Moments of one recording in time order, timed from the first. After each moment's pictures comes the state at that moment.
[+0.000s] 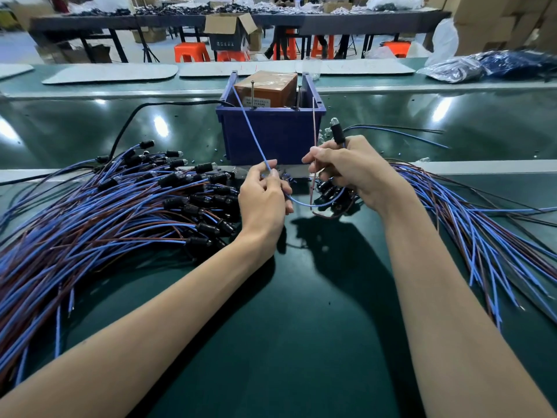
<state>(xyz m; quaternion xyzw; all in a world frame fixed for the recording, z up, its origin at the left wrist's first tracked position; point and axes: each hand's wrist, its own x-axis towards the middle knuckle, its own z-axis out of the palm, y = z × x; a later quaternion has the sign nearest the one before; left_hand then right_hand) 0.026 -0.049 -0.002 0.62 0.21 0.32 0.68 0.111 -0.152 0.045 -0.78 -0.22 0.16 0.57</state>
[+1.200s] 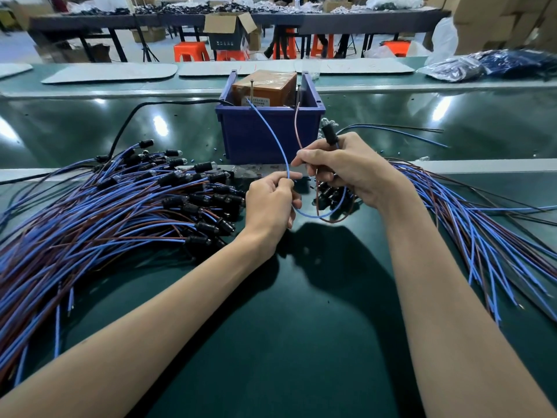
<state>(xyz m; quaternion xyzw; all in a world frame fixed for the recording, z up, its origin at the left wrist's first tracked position) 0.026 -0.052 -0.002 0.67 0.20 0.24 0.67 0.109 -0.155 0.047 -0.74 -0.30 0.18 0.57</state>
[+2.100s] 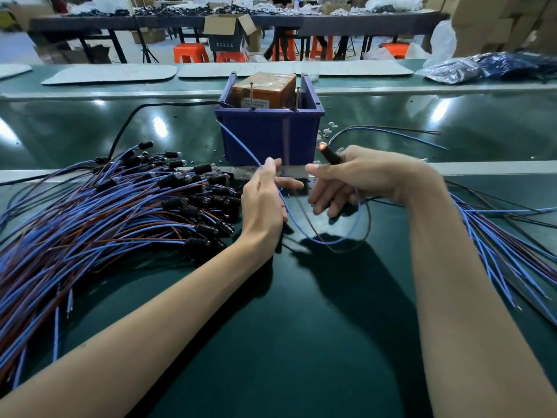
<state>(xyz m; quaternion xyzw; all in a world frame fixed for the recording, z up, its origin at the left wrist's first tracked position) 0.026 -0.049 -0.002 0.63 0.19 0.29 0.69 0.104 -0.170 0.065 -0.82 -0.29 0.31 0.38</state>
